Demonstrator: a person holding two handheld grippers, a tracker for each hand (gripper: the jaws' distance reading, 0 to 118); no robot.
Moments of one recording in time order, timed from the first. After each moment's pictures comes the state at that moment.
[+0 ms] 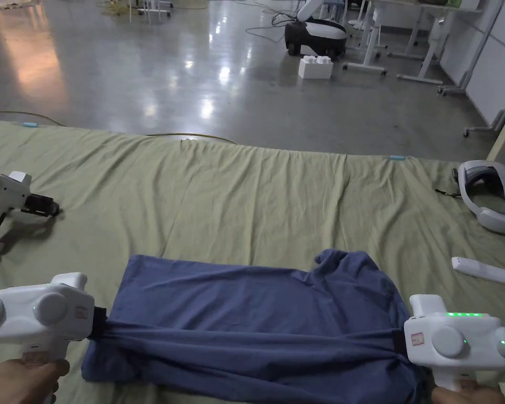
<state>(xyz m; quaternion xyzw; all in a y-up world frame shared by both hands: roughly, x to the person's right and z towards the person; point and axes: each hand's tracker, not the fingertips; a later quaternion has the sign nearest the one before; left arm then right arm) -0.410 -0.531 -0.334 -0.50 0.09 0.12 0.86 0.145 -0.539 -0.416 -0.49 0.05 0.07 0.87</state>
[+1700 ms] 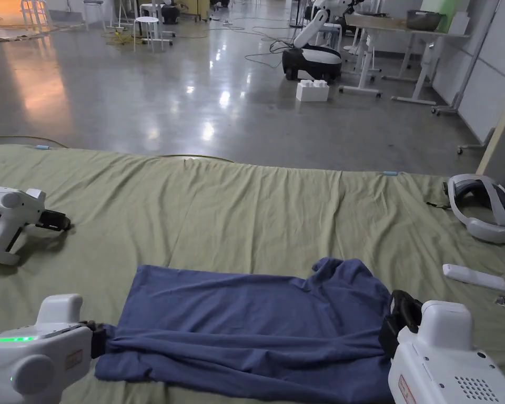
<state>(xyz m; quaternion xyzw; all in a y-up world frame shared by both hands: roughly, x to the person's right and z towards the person) -0.389 -0.500 -0.234 -0.39 0.07 0.09 0.92 0.078 -0.437 -0.235 -0.12 0.04 0.00 0.99</state>
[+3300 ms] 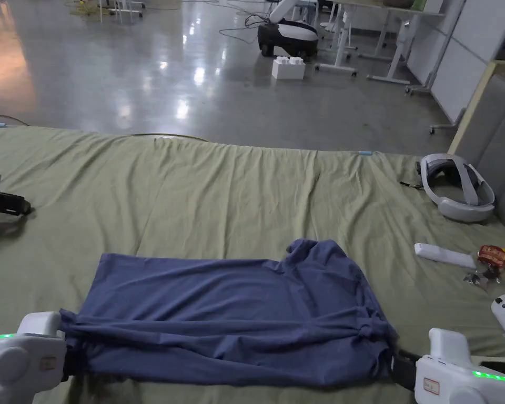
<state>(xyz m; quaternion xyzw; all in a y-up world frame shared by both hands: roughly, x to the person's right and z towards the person) -0.382 -0.541 -0.252 -0.49 0.04 0.10 0.86 0.193 -0.537 -0.299 -0.43 0.00 -0.02 0.90</state>
